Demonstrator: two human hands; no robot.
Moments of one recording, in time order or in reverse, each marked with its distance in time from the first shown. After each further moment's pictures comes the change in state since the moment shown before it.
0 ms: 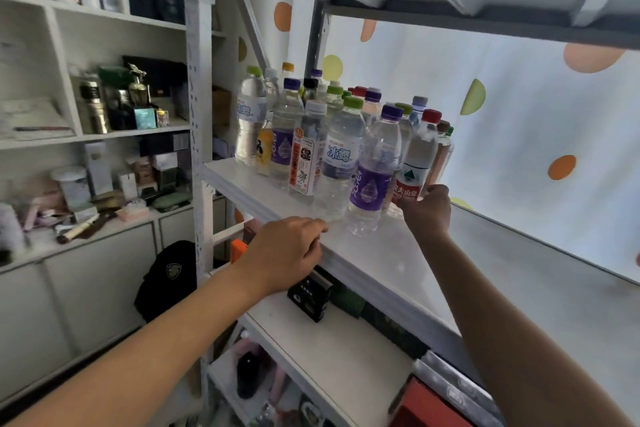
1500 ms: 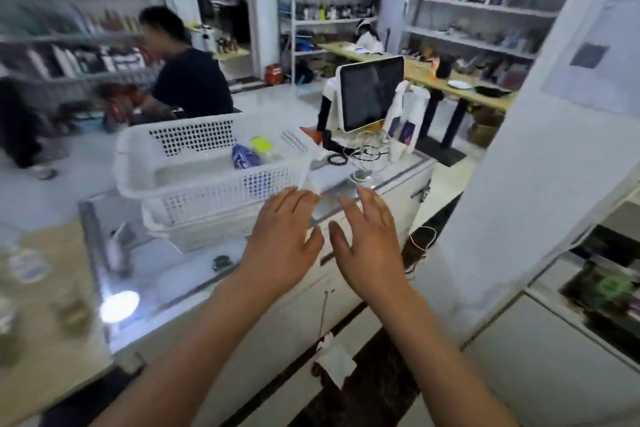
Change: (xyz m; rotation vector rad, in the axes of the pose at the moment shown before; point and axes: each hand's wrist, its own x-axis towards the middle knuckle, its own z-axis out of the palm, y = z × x) left_hand -0.650 -0.142 -0.478 0.998 0.482 -1.663; right_hand -0.859 -0.382 0.392 0.645 -1.511 -1.533
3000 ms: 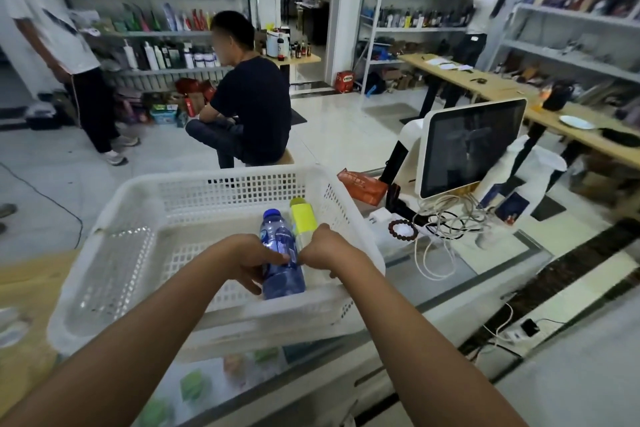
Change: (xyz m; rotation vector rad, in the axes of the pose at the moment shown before) left_hand 0.233 -0.270 0.083 -0.690 -0.574 -1.220; right_hand 0.335 0.020 0.238 0.085 -0.920 0.360
